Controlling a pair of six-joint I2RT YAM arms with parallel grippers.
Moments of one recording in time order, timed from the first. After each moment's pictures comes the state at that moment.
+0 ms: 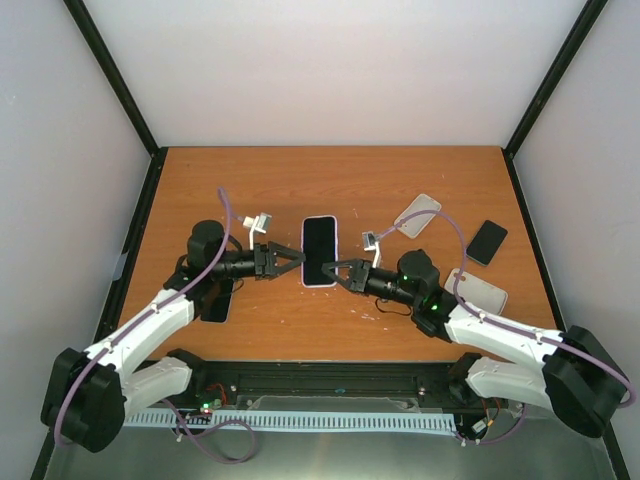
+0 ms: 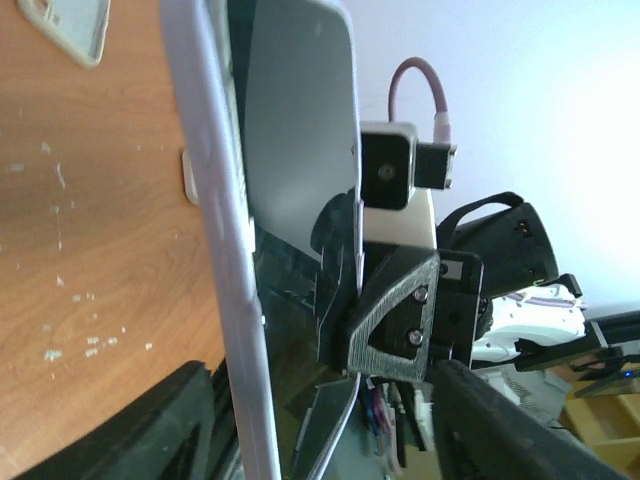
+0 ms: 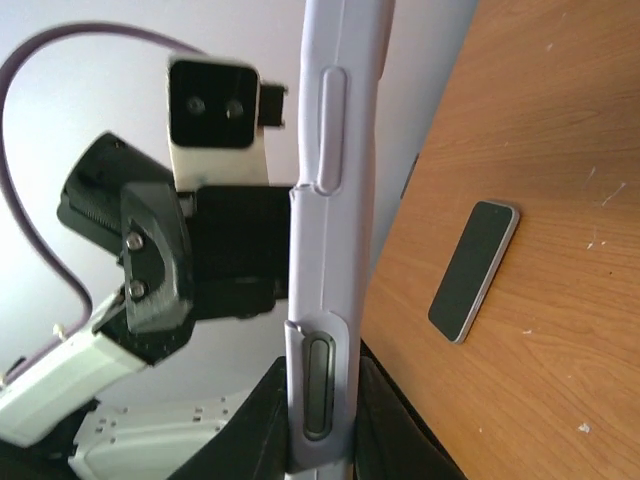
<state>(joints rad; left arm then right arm) -0.40 1.04 0.54 0.24 1.00 -0.99 0.79 1.10 0.45 0.58 -0.45 1.13</state>
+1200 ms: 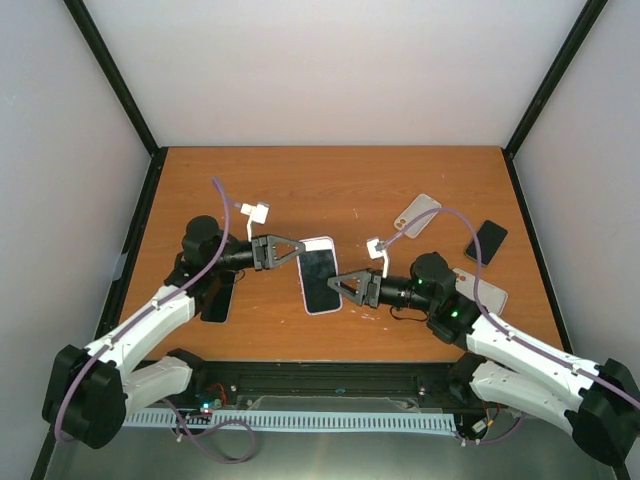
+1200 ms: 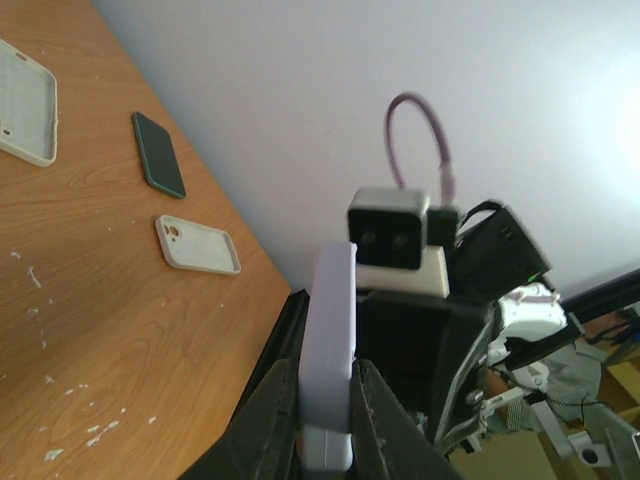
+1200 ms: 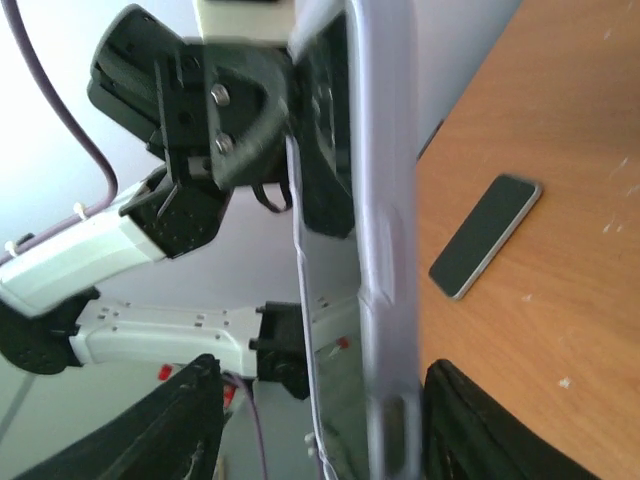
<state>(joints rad) -0.40 1.04 0.58 0.42 0.98 -0.92 0.79 0.88 0.45 0.34 -0.59 0.93</state>
